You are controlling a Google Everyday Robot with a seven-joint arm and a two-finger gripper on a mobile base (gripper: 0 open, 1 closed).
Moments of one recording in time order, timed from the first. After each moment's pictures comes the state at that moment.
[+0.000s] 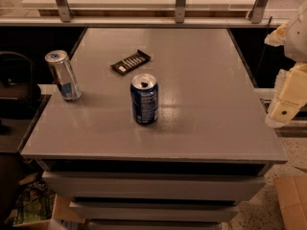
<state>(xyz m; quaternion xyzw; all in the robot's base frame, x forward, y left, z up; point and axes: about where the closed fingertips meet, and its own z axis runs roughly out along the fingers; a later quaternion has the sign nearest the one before) 0.438 -0.216 0.977 -0.60 0.78 -0.04 0.16</state>
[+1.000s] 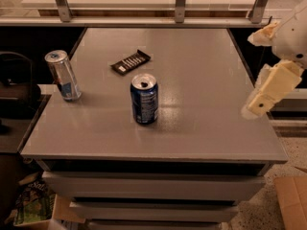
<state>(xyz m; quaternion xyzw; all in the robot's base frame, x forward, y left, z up) 0.457 -0.183 0.974 -0.59 0.76 0.06 0.26</state>
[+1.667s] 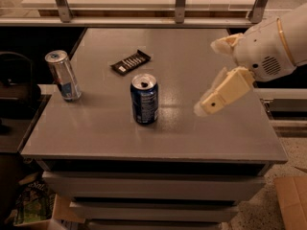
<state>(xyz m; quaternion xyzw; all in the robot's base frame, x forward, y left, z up) 0.468 -0.102 0.965 -0.55 0.73 0.19 0.36</state>
